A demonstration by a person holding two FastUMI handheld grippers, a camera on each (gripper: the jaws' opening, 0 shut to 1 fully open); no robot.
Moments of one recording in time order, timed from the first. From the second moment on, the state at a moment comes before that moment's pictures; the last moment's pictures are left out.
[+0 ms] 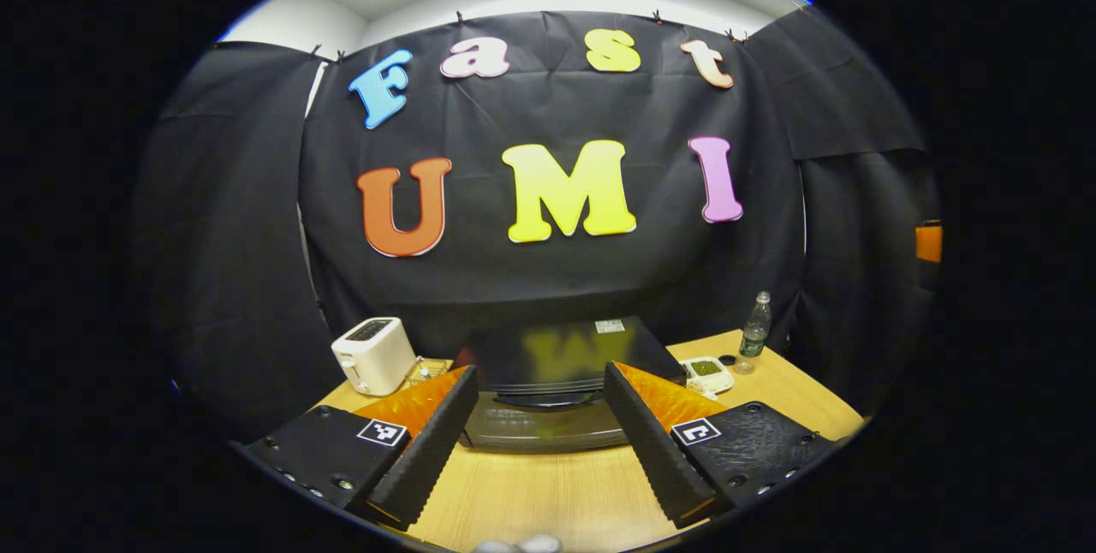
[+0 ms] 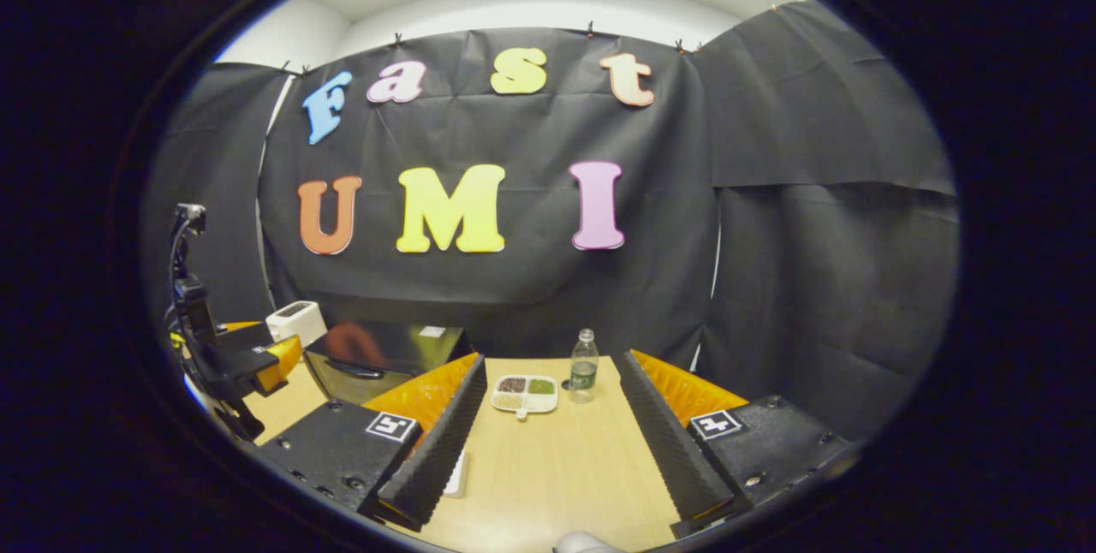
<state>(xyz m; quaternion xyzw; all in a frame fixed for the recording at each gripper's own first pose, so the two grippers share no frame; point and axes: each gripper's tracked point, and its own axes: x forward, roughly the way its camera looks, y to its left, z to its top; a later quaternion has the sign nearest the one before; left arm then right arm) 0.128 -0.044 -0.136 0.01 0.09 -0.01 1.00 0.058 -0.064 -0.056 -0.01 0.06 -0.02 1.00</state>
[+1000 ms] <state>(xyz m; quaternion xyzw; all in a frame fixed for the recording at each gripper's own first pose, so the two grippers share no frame) 0.020 0.034 0.012 -0.02 0.02 0.01 1.00 0.019 0.015 0.025 -0.01 0.02 0.00 1.00</state>
